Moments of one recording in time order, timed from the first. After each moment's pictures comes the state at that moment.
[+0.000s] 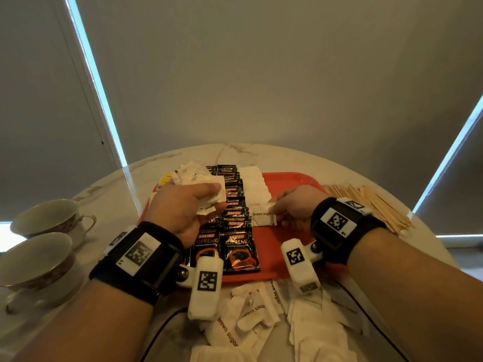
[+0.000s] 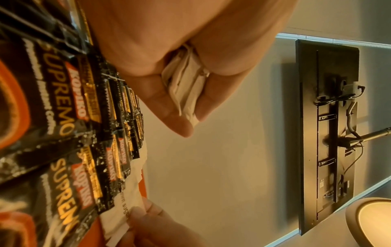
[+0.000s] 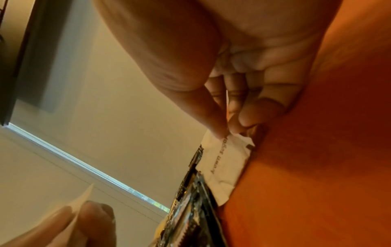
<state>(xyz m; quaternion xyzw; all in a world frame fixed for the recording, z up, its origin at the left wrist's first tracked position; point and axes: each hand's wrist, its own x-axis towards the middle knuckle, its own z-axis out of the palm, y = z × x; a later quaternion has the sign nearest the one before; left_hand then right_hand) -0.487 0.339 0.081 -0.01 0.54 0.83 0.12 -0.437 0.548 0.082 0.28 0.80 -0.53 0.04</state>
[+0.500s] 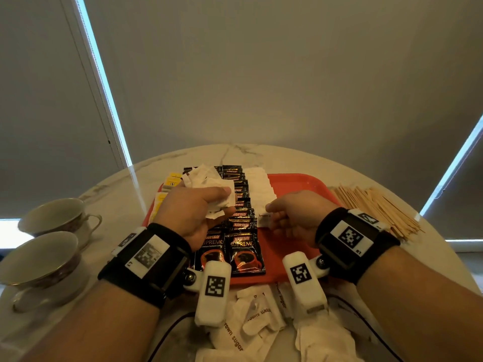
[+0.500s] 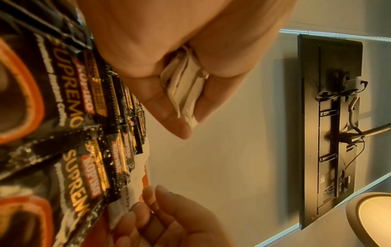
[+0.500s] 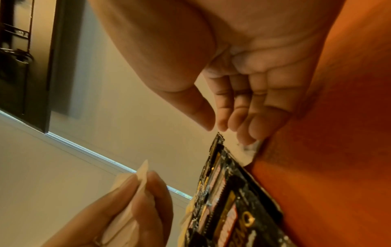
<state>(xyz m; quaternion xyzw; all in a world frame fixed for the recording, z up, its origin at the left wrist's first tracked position) -0.488 0.342 0.075 0.00 0.54 0.83 0.14 -0.431 0.529 0.078 0.28 0.72 -0.63 0.04</state>
